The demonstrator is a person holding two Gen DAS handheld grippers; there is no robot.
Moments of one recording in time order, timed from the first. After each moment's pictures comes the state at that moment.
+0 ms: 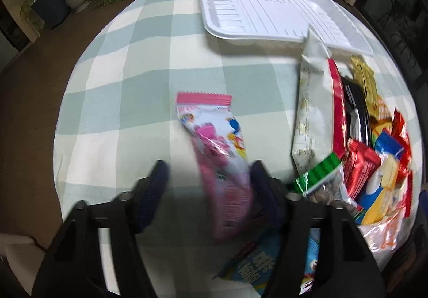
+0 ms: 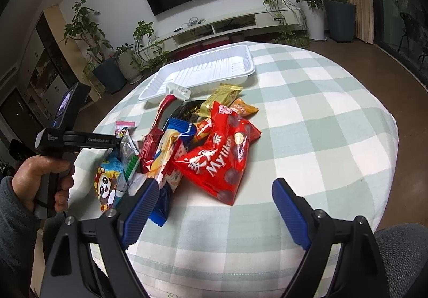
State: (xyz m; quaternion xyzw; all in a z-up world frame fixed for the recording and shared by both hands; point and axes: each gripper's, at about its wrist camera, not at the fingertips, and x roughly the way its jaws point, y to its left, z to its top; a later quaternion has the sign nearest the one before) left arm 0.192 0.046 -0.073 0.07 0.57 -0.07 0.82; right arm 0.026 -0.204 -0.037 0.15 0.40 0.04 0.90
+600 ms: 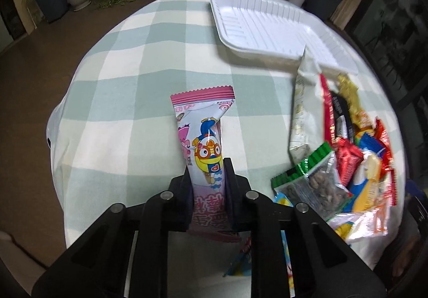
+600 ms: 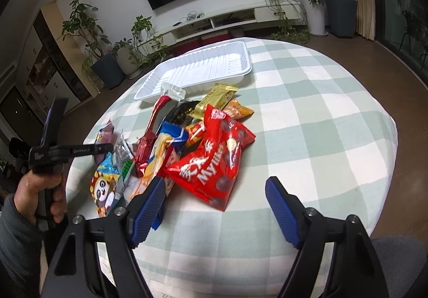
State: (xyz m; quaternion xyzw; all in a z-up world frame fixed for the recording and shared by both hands) left arm 0.166 0.085 -0.058 -0.02 0.53 -0.10 0.84; right arm 0.048 -0.221 -0.033 0.16 0.43 0.05 0.89
